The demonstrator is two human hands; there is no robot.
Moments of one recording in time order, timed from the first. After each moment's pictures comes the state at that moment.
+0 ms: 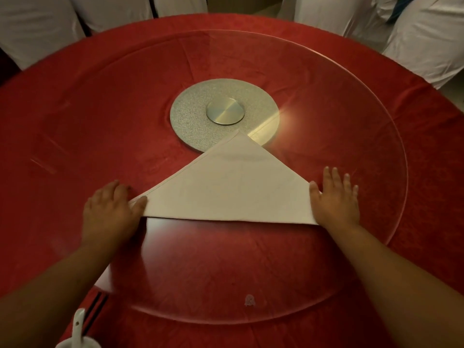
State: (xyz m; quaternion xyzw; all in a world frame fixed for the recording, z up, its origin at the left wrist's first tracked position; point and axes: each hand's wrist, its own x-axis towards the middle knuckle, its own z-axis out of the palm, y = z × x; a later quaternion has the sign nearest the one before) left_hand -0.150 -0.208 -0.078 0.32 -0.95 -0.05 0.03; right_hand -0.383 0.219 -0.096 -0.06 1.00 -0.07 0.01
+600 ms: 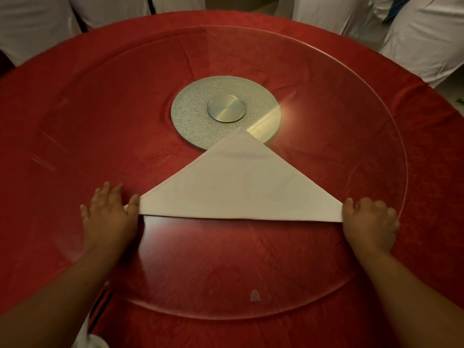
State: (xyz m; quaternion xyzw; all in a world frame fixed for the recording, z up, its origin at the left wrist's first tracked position) left_hand -0.138 -0.215 -0.099 0.39 -0.91 -0.12 0.05; right_hand -0.340 0.272 -0.089 0.06 0.99 -0.03 -0.13
